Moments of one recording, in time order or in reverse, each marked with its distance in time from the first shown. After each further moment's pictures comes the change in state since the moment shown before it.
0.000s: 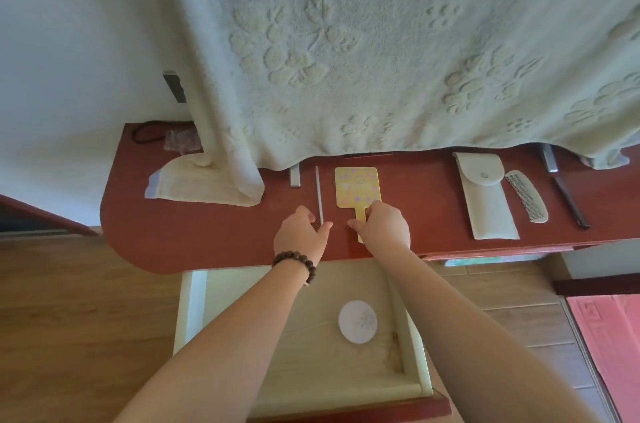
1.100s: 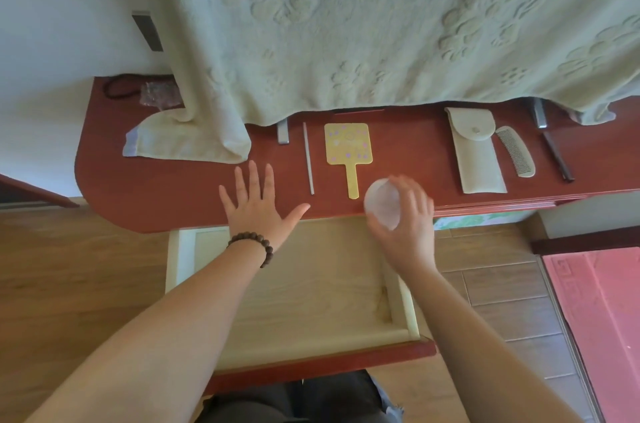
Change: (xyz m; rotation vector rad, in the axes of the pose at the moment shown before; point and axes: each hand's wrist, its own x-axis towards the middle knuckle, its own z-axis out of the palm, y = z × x) left_hand -0.009 -0.075 0.002 0.596 0.016 0.187; right_hand -0.067 0.079 0.023 0.298 0.448 -0.347
